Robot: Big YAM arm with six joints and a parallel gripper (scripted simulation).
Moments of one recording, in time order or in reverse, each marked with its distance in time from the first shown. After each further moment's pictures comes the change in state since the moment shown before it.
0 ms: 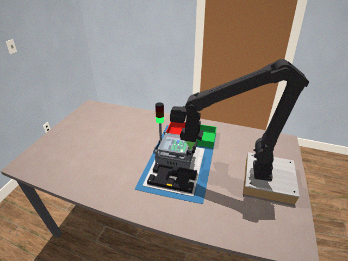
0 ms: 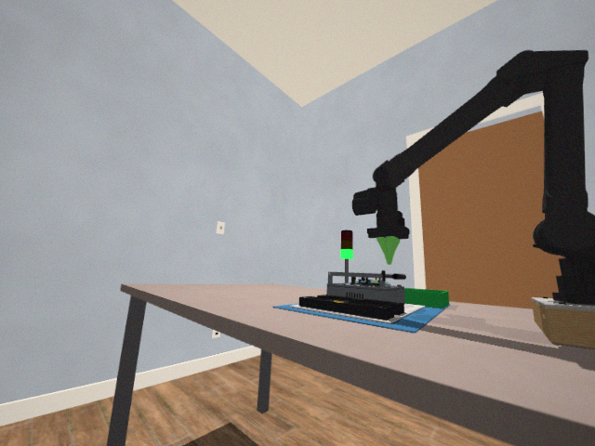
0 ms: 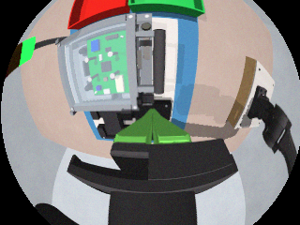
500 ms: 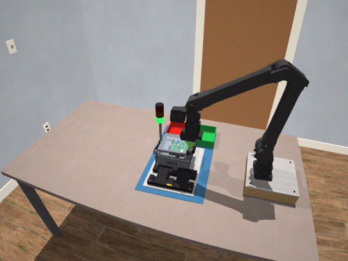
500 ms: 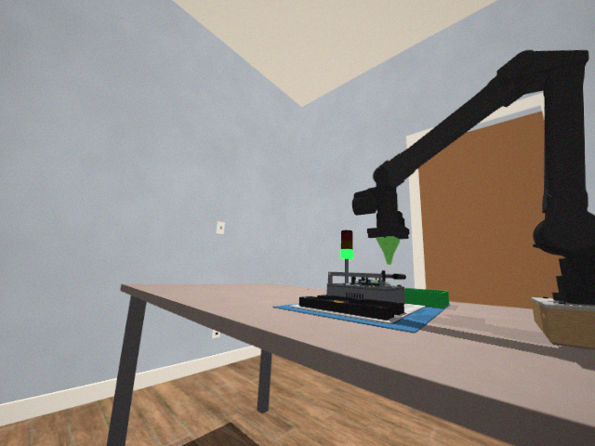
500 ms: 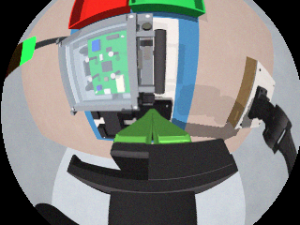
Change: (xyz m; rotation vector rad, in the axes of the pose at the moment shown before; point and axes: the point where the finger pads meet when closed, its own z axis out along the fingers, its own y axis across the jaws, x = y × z) arm 0.000 0.001 0.000 -0.006 0.000 0.000
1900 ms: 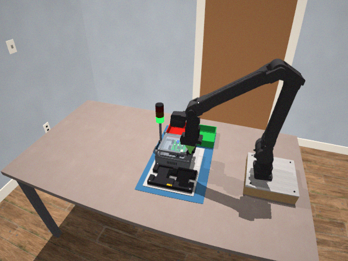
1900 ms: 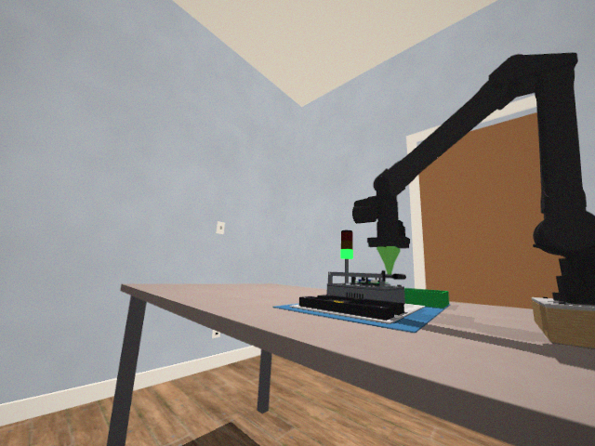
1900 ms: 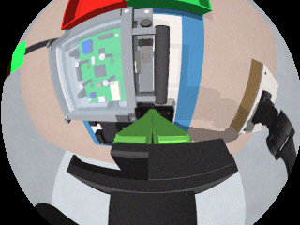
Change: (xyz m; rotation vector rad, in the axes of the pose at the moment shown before) arm -0.001 0.000 0.026 -0.001 0.000 0.001
